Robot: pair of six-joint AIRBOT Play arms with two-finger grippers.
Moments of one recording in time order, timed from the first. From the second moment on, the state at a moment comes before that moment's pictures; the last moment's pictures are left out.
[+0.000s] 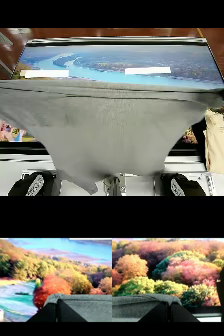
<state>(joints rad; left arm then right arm) 0.34 -0.82 1.66 1.19 -1.58 -1.38 -0.14 -0.90 1.62 -1.46 1.68 1.55</state>
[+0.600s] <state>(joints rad) 0.13 -1.45 1.51 1.11 -0.93 -1.29 -0.13 -1.52 1.43 -1.10 0.84 1.51</state>
